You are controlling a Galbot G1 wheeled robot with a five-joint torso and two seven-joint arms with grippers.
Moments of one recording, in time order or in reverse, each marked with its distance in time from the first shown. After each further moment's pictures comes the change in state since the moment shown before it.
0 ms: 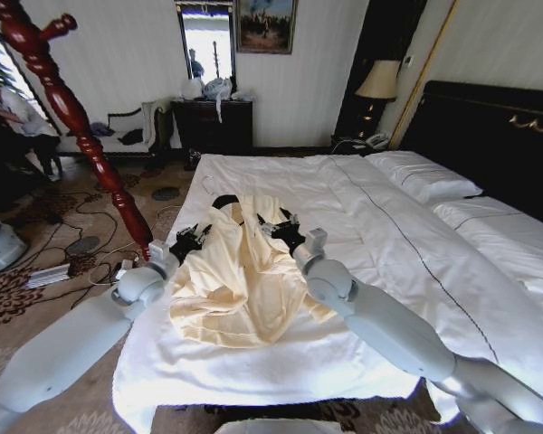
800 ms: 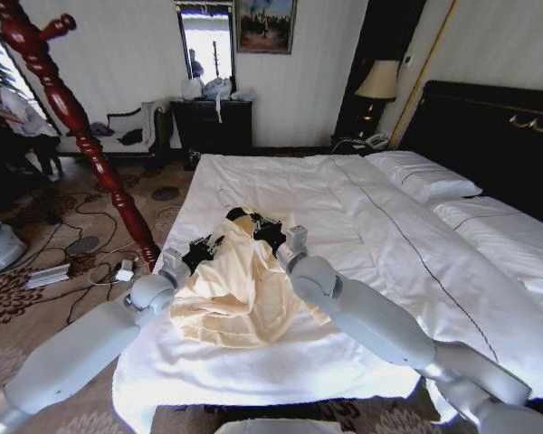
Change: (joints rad) left arm -0.003 -0.040 0.095 0.006 -0.035 0.009 0.025; right arm 0.177 0.097 -0.194 0.007 0.067 -0.070 0.006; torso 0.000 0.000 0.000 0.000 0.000
